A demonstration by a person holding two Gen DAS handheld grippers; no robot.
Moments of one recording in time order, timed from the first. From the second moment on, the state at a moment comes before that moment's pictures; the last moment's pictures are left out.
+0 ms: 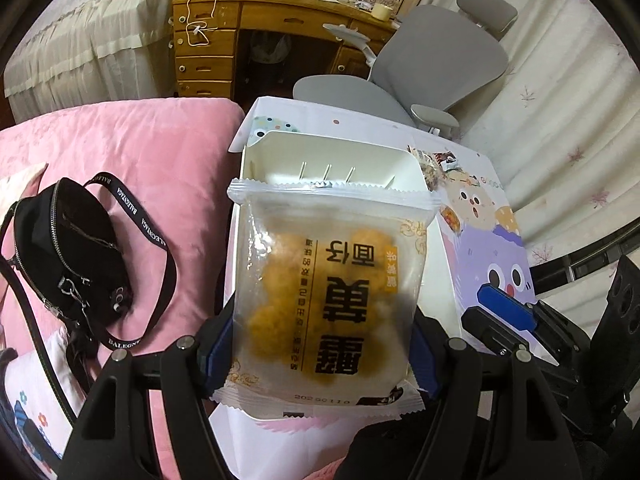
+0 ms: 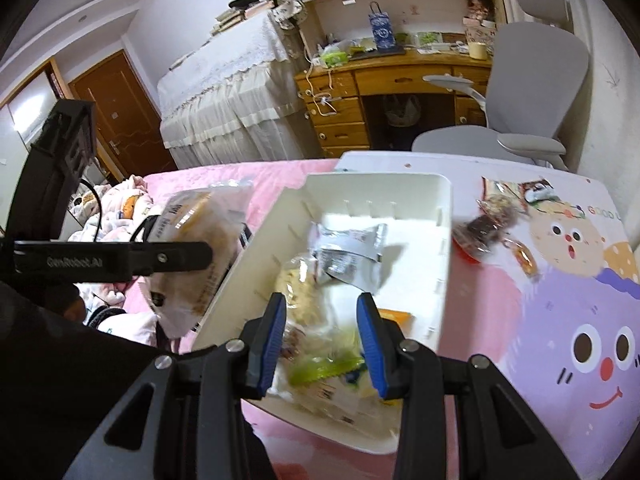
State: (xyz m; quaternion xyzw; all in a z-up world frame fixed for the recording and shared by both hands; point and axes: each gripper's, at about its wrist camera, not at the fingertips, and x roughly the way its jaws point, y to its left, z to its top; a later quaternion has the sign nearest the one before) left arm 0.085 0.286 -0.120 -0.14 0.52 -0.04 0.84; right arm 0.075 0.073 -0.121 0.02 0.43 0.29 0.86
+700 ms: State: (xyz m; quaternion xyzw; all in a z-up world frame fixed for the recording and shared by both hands) left arm 0.078 0.234 -0.117 -0.13 0.51 -0.11 0.85; right arm 0.049 0.026 -0.130 0.05 0.45 0.20 0.87
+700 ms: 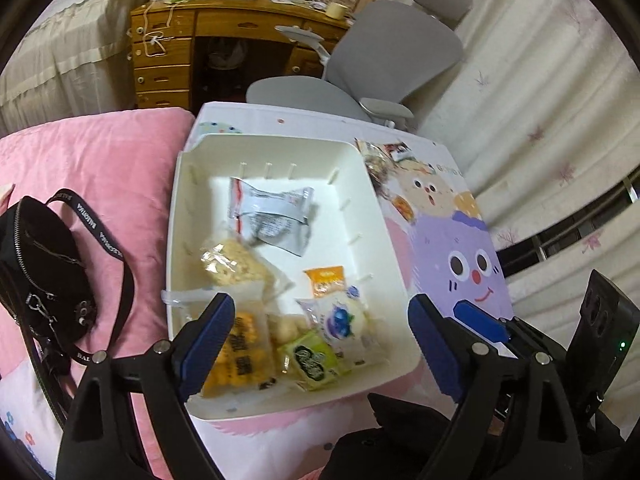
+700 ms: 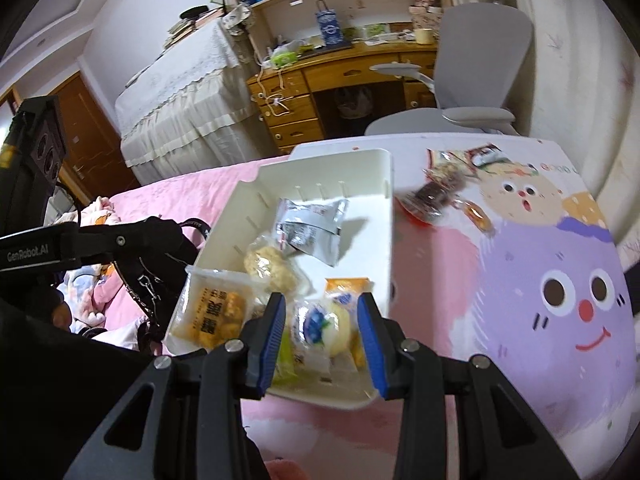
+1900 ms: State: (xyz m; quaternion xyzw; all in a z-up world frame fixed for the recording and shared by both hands) left arm 0.097 0.000 -0.133 -0.17 0.53 -0.02 0.83; right arm 0.087 -0.219 -0.142 0.03 0.50 0.17 0.85
